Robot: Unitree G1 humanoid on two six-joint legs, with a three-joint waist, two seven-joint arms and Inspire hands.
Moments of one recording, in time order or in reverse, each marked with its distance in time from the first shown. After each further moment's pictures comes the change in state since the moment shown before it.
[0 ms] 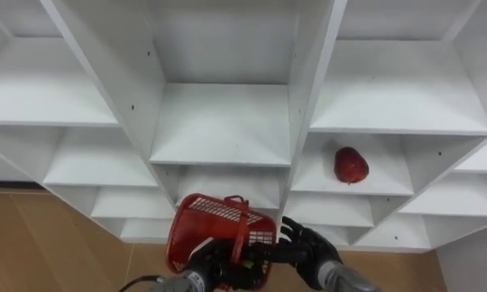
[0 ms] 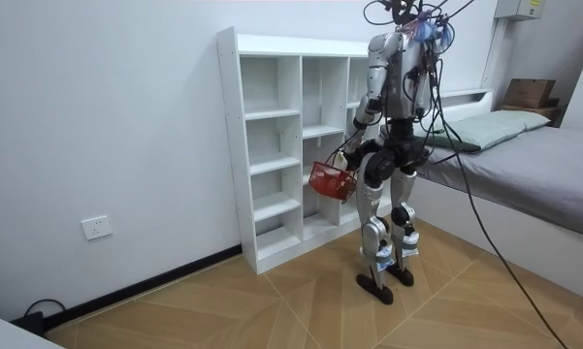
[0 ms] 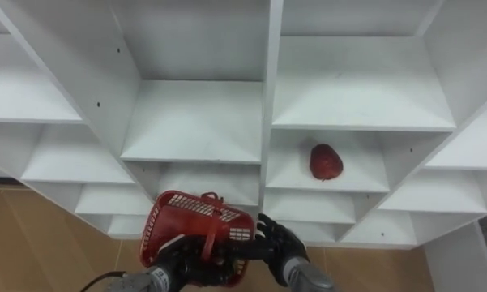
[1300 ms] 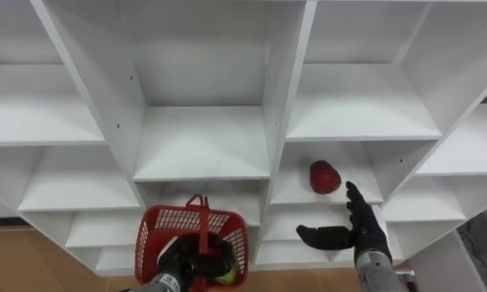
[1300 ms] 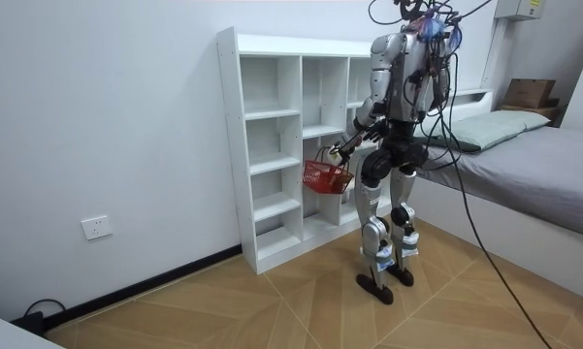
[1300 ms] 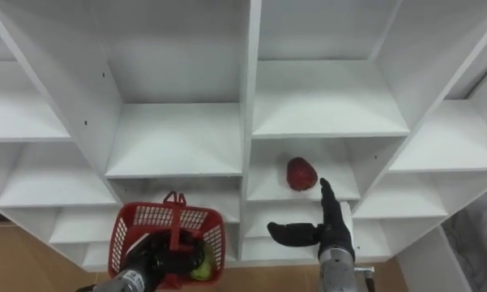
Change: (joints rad) left arm 0.129 0.010 0.177 -0.121 -0.032 -0.007 0.084; right arm 0.204 -0.072 -0.154 -0.446 -0.429 -0.021 -0.419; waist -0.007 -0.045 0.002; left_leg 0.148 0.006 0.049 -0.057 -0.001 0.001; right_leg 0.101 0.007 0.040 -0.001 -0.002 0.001
